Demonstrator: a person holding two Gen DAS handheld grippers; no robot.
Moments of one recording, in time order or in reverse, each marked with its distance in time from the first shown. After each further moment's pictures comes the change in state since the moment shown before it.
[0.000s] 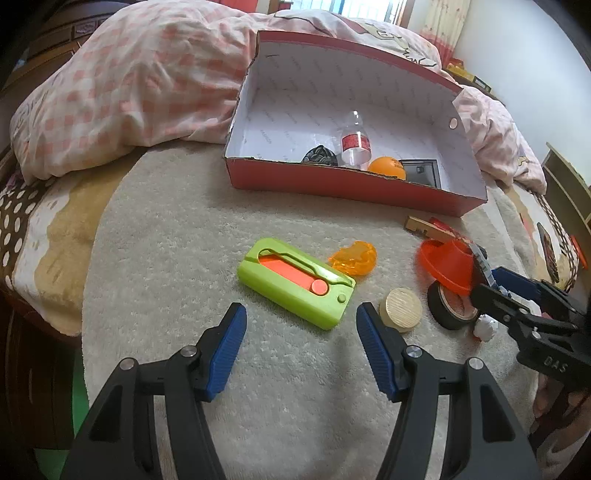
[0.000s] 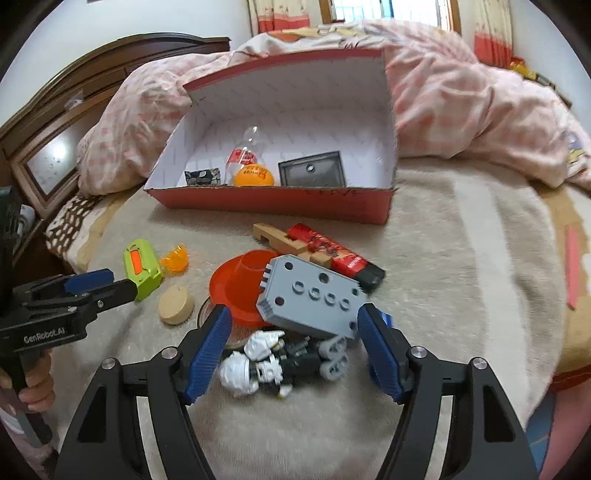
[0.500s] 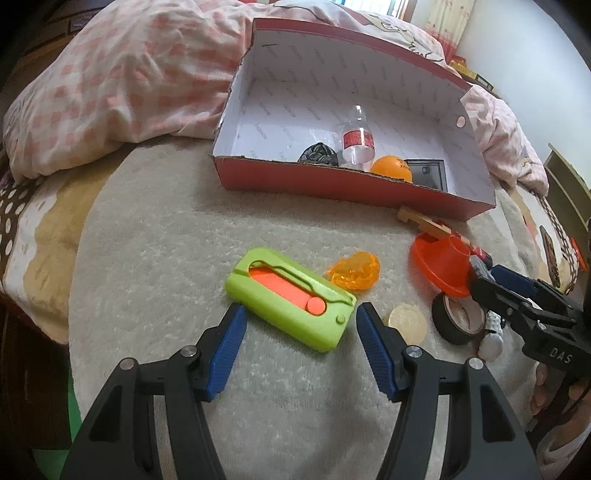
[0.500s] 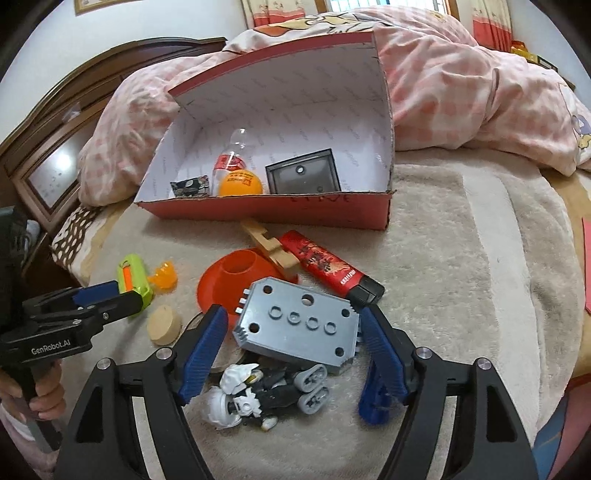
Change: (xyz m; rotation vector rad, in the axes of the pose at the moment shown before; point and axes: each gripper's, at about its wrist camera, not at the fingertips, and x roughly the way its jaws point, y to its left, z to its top) left arm 0.019 -0.002 0.012 -0.011 0.025 -0.007; right arm 0.014 -0.015 0.011 0.045 0.013 0.032
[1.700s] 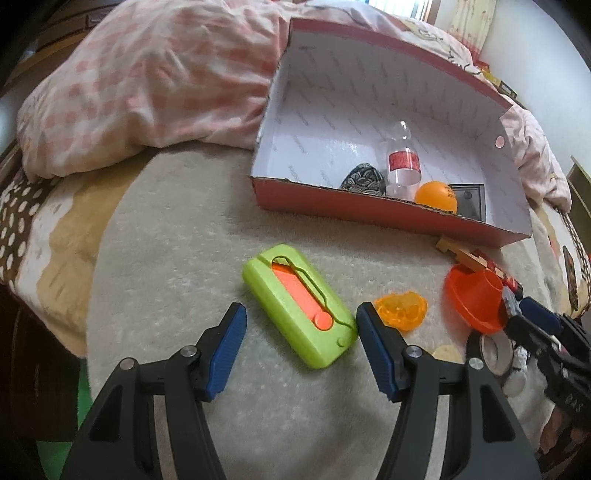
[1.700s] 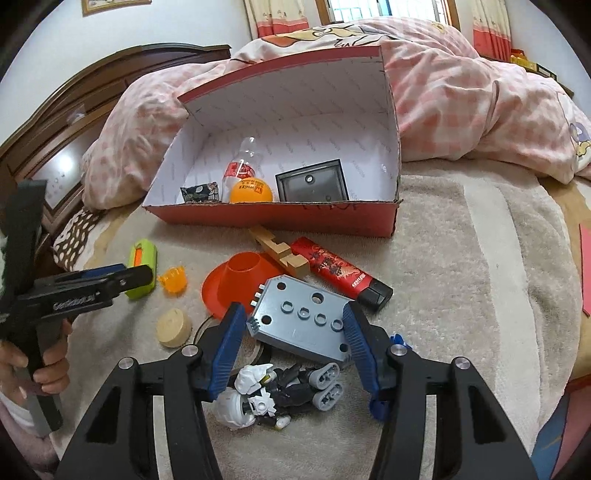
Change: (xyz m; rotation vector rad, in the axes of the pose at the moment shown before) left arm 0.015 0.019 0.023 -0.052 0.005 0.072; right arm -0.008 0.008 -0.004 -0.026 -0.041 -0.001
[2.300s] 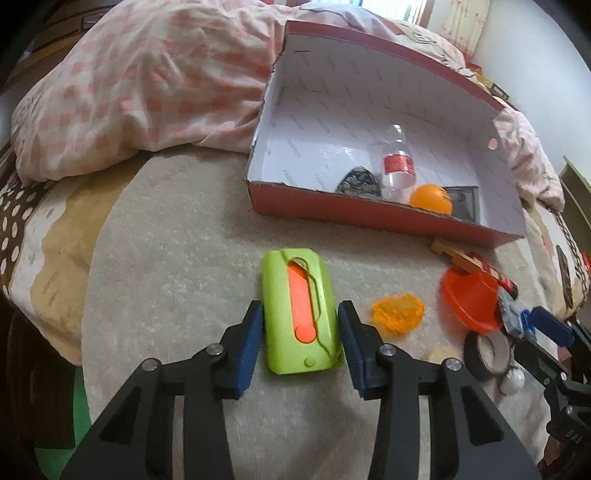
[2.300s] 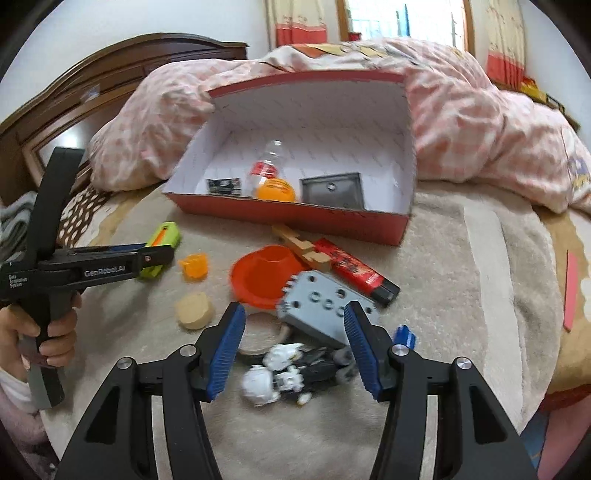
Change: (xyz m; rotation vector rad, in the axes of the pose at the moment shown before) left arm -0.006 0.004 -0.005 0.019 -0.024 -0.036; right arm -0.021 0.030 -0.008 -0.111 -0.026 -0.034
